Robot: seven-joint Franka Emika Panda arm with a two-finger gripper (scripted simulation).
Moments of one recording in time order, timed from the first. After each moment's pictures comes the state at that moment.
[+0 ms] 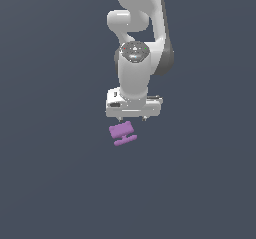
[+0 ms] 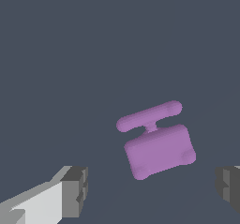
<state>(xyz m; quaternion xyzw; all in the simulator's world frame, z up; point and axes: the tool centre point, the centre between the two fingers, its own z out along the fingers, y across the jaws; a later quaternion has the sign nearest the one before) -0.002 0.018 0.170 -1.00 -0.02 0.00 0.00</state>
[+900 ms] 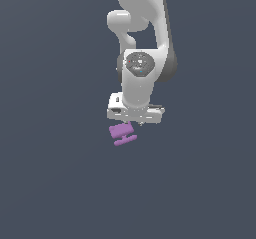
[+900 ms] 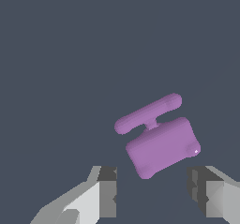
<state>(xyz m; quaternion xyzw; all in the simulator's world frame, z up) 0.006 0.021 0.157 -1.00 0.05 0.04 -0.01</state>
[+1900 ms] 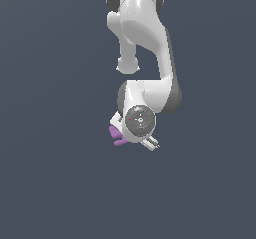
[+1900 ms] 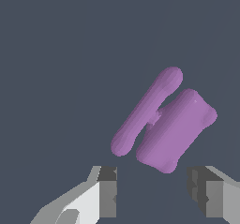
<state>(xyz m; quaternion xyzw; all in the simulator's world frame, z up) 0.026 0.020 0.100 -0.94 0.29 0.18 -0.07</state>
